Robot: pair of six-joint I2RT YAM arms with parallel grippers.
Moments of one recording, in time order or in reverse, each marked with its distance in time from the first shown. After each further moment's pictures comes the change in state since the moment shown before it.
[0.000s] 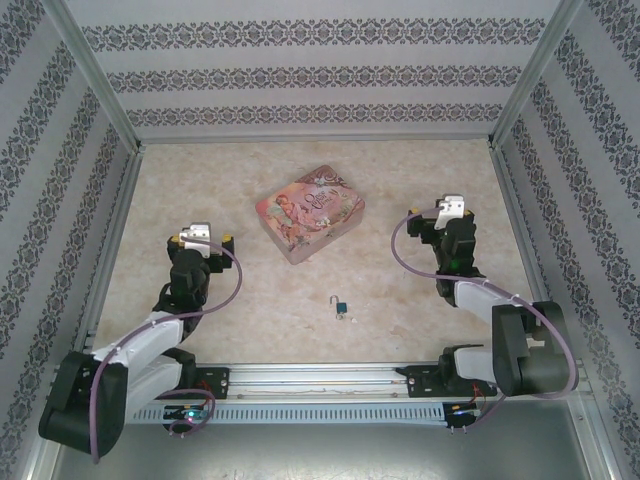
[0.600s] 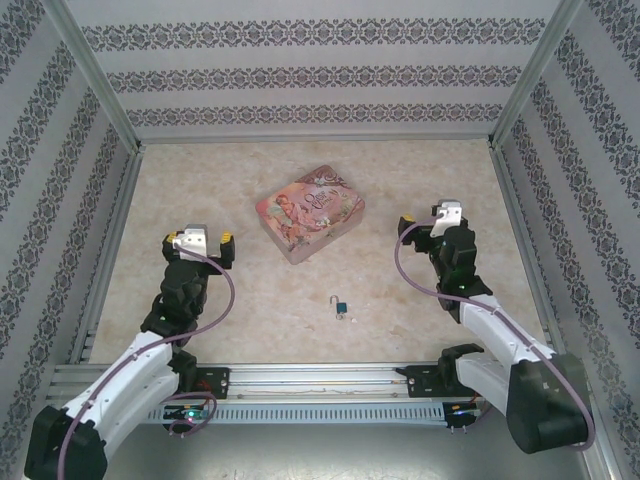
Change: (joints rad) left arm -0.113 -0.328 0.018 -0.216 -0.080 0.003; right arm 0.098 -0.264 -0.015 -0.260 -0.012 0.085
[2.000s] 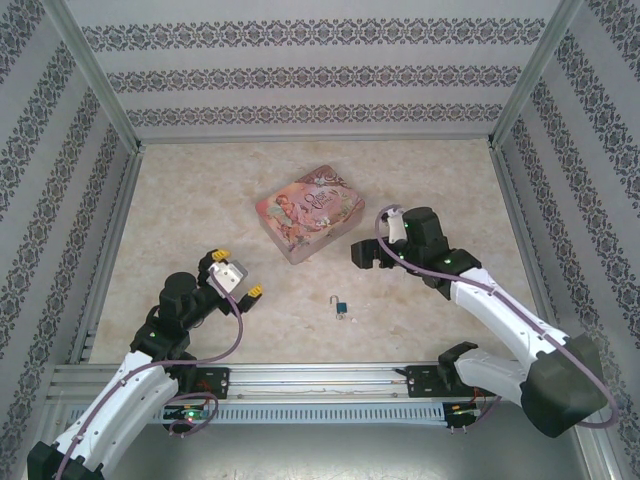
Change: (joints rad) left arm -0.030 -0.246 -0.019 -0.419 0.614 0.371; right arm 0.274 0.061 0.339 -0.710 -0.343 0.198
